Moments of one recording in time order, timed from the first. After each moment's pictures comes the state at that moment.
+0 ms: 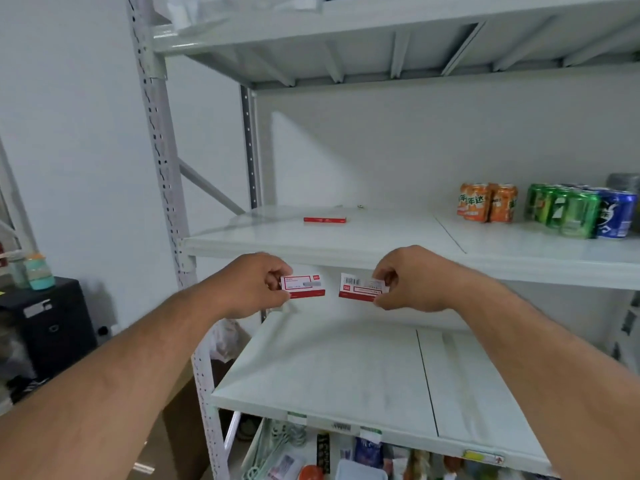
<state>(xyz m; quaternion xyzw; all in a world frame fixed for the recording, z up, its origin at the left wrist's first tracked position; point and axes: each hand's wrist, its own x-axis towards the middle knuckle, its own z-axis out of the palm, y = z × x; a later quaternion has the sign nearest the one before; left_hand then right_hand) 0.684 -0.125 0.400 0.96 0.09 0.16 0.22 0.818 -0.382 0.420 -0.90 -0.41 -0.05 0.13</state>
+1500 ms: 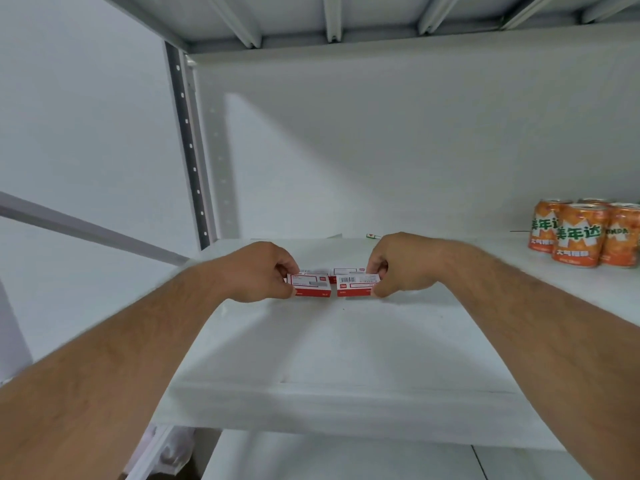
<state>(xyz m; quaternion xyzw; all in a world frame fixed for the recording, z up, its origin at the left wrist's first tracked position) 1.045 0.083 0.449 0.98 0.01 0.07 0.16 1.153 -0.152 0.459 -0.93 -0.36 -0.01 0.06</state>
